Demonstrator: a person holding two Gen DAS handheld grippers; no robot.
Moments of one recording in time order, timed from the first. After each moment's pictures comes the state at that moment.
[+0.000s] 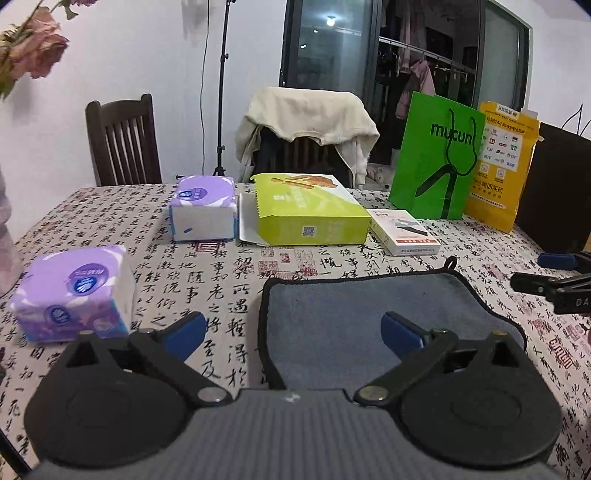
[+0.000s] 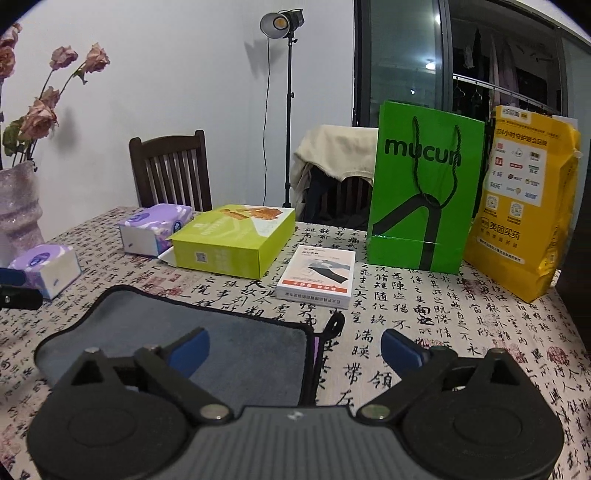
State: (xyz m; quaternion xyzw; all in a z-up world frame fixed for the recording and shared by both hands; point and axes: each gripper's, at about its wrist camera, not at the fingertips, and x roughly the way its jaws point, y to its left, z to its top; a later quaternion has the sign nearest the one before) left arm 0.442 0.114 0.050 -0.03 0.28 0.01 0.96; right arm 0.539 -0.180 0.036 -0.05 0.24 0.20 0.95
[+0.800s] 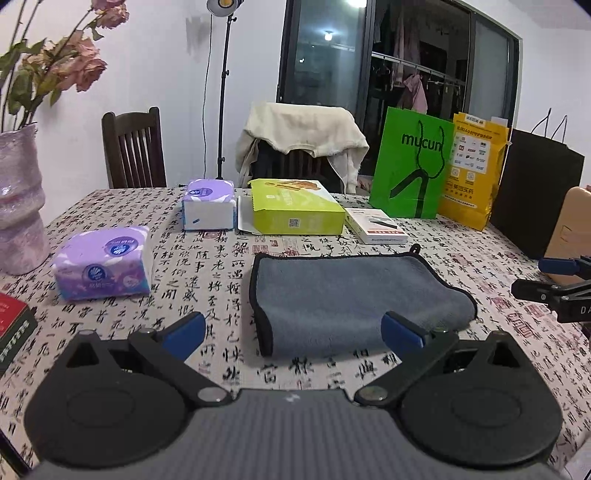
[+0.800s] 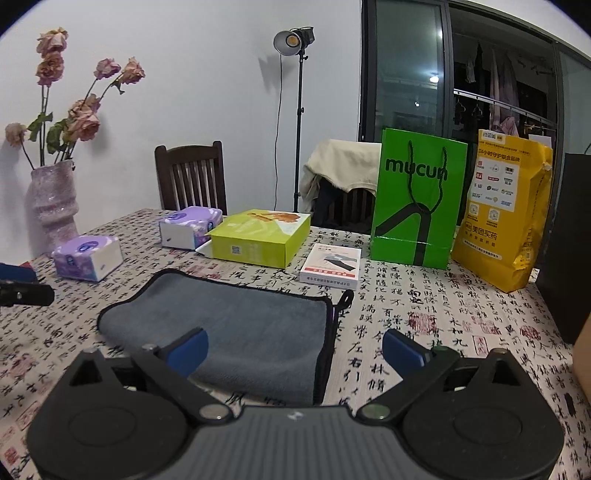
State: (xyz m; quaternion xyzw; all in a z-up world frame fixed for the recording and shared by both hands) left arm 0.339 0.092 0.062 -0.04 0.26 0.00 0.97; right arm 0.429 -0.197 0.054 -0.05 0.22 0.21 0.95
